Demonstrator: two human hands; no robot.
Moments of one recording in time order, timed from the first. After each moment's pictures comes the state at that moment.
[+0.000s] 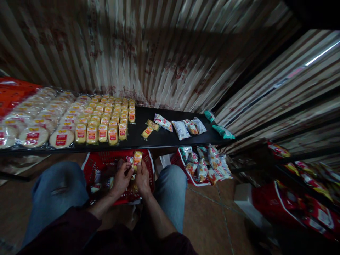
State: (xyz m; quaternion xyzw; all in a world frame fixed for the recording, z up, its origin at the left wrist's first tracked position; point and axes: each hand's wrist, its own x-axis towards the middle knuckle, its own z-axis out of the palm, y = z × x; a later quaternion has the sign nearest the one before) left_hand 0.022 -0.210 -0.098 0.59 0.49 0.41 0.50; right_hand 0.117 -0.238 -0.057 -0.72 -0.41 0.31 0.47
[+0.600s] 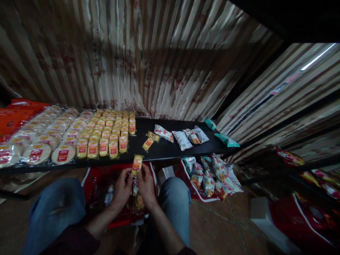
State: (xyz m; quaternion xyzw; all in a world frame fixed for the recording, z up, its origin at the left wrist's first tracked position) left_hand 0.027 -0.194 -0.055 0.59 0.48 0.44 0.48; right_hand 0.129 -0.214 -0.030 -0.66 -0.44 0.30 0.52
